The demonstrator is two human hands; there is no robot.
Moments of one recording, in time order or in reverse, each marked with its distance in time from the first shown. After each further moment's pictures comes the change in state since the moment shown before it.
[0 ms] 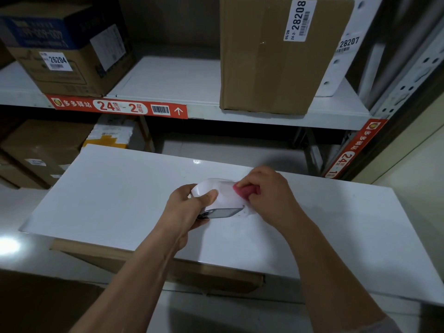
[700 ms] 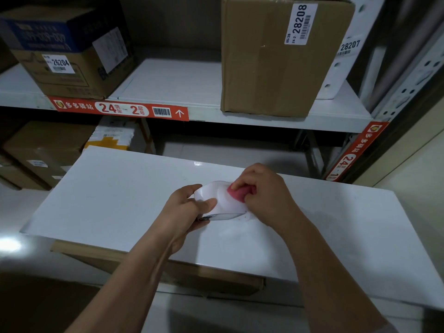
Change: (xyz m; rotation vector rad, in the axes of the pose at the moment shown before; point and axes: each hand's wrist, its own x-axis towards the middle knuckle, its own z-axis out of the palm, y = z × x) left_hand -0.002 0.003 -0.009 0.004 -0.116 0.007; right_hand 0.001 -0.015 -0.005 0.082 -0.027 -0.039
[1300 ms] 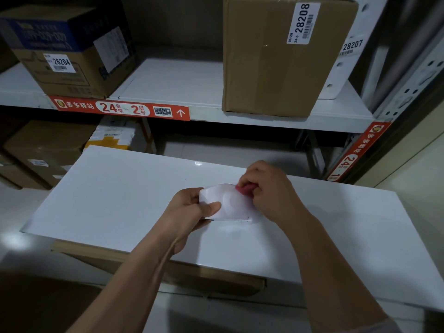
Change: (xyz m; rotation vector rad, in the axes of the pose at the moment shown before) left_hand -0.004 0.003 0.004 0.055 -0.051 0.032; right_hand 0.010 0.007 -0.001 -0.099 0.006 -0.053
